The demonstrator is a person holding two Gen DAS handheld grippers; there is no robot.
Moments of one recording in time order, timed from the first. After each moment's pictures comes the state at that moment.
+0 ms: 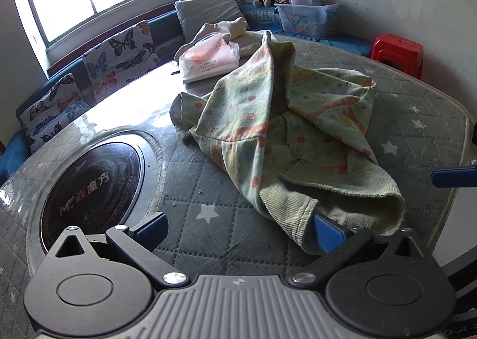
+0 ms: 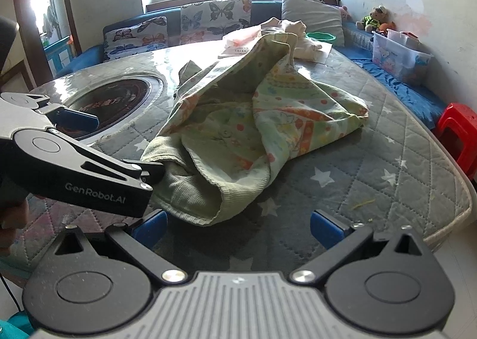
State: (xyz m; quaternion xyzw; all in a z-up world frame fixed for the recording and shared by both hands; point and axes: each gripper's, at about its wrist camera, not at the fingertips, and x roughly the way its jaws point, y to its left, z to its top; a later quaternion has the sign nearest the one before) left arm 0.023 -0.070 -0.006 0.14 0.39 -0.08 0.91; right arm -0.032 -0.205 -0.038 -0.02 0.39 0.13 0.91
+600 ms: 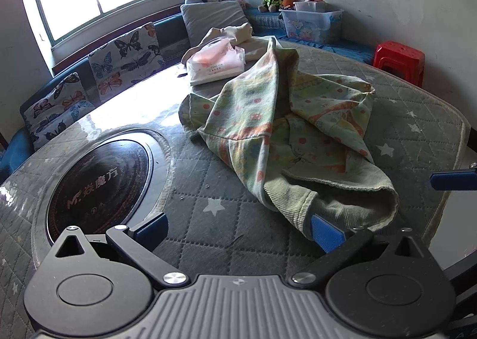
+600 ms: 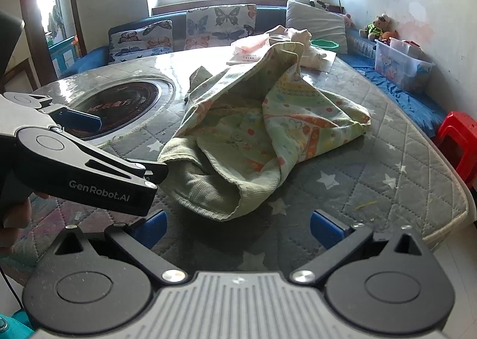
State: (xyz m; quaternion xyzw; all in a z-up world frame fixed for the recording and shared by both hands) left arm 0.006 -0.062 0.003 0.13 0.38 -0.08 0.91; right arm -0.047 -0.196 -0.029 -0.03 0.38 0.13 0.92
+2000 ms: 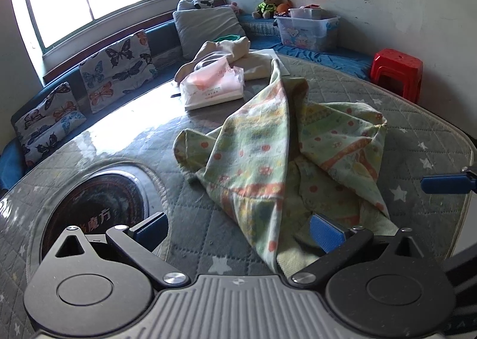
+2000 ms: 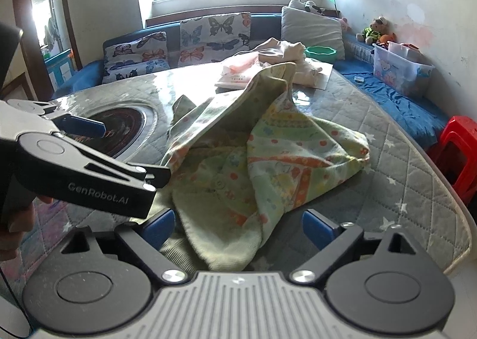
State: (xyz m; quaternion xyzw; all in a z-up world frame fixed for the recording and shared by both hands) left arm 0.070 -0.071 0.019 0.13 0.37 -0.11 0.91; right arm 0.013 -0.208 -0.013 -0.01 0.36 0.13 0.92
